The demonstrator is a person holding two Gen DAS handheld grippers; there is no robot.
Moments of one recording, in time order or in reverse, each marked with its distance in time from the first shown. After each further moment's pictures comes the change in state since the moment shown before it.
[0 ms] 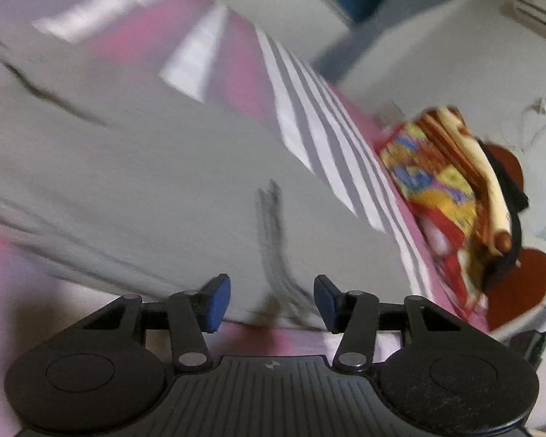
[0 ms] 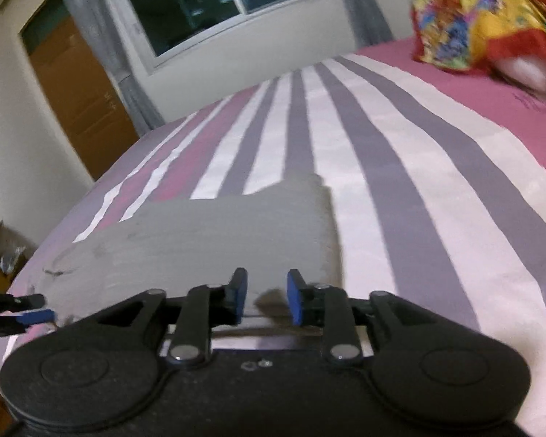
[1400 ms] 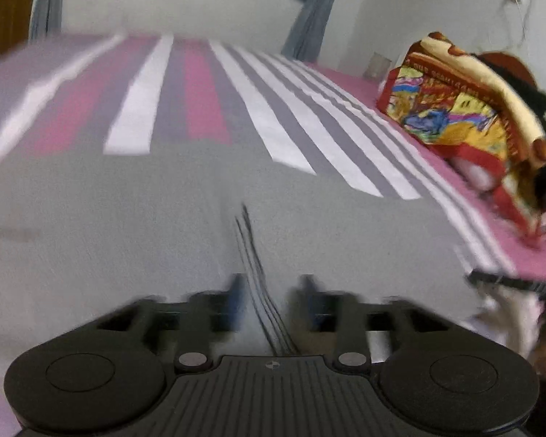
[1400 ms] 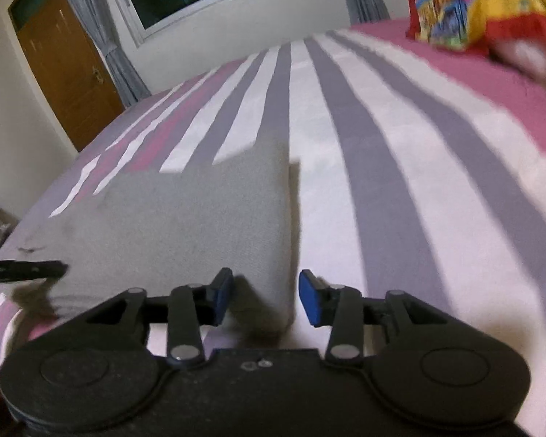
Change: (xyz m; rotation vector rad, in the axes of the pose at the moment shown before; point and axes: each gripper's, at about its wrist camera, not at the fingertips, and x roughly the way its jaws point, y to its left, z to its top) left arm 0.053 -0.054 0.022 0.403 -0.042 0.203; right arm 0.029 -0.013 0.014 -0.070 0.058 -0.043
